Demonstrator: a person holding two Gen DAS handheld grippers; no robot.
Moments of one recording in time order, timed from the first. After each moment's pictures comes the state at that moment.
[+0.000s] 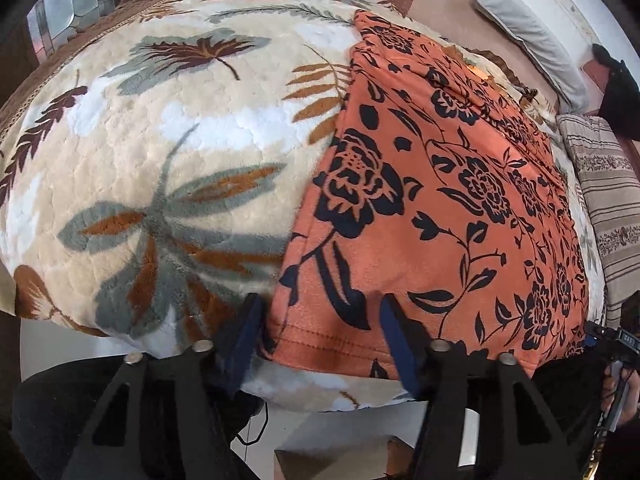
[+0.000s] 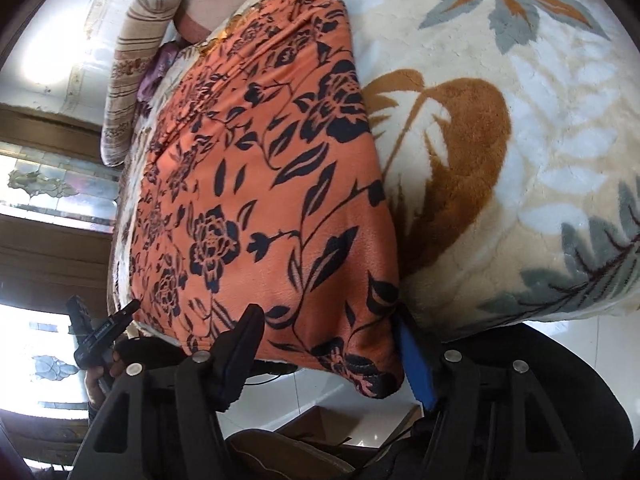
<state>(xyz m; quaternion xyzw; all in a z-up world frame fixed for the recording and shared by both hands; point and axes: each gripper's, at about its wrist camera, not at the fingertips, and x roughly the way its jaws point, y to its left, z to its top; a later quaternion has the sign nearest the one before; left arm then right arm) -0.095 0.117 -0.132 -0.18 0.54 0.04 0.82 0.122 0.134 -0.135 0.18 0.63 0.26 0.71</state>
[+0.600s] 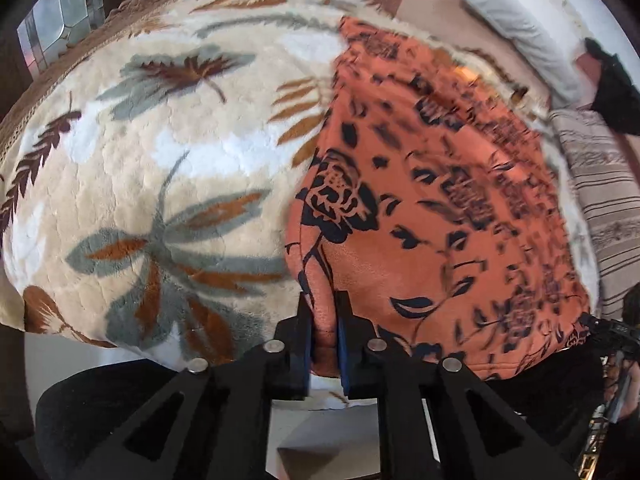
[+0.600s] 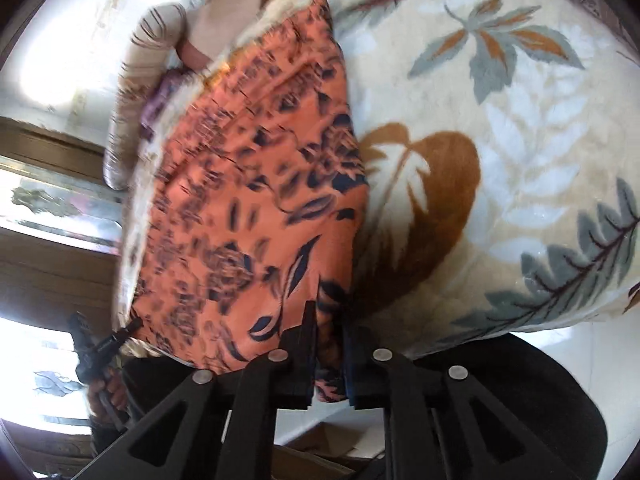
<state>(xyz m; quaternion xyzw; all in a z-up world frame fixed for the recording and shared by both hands) -0.085 0.114 -0.122 -0.17 0.55 0.04 0.82 0.131 0.113 -0.130 0.19 0.62 0.24 0.72</state>
